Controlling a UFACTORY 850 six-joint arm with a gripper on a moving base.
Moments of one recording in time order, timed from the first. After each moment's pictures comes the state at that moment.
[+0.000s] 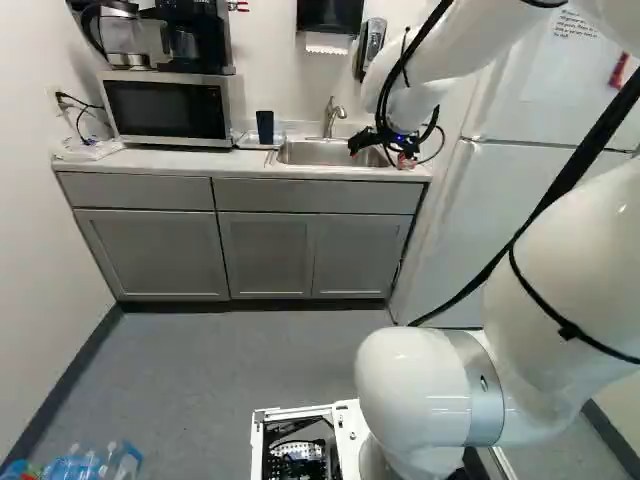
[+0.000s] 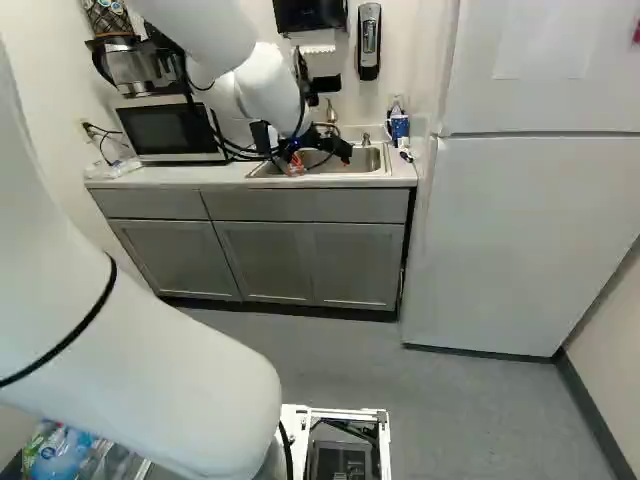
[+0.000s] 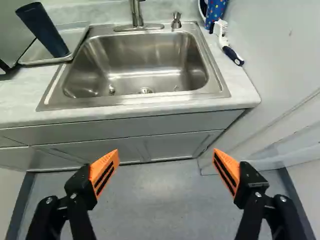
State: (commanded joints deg) arm -8.5 10.1 -47.9 -2.5 -7.8 2.1
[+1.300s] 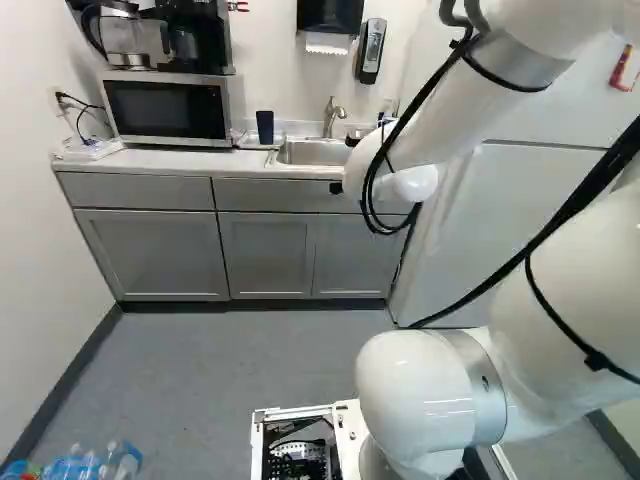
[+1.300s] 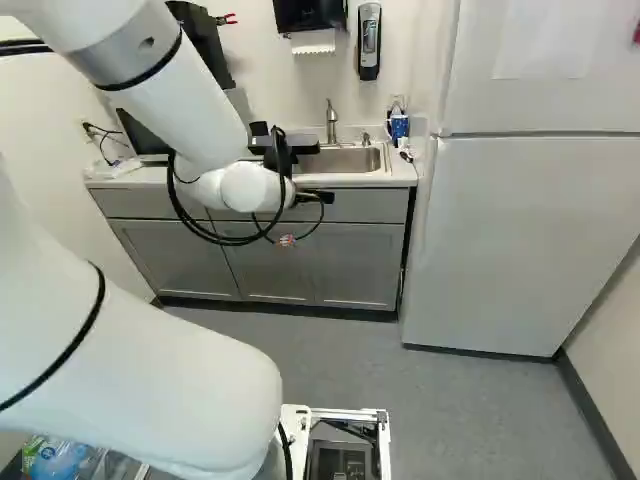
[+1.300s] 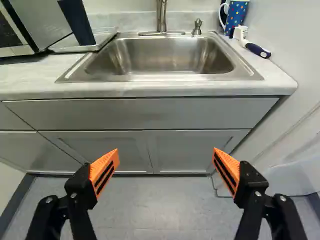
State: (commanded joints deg) arm -3.5 13.5 -23.0 -1.0 25.8 0.9
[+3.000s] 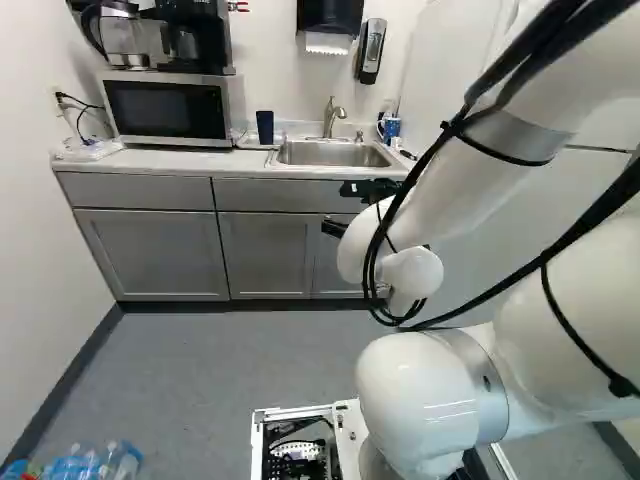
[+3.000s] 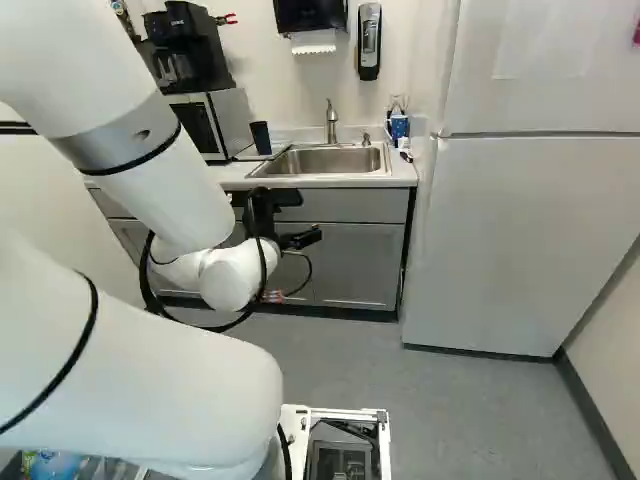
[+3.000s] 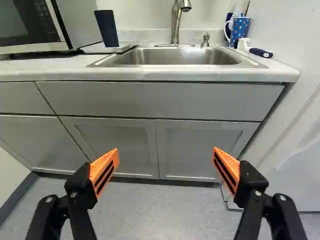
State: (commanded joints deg) arm 0.0 16.0 -5.0 0.0 50.0 0.0
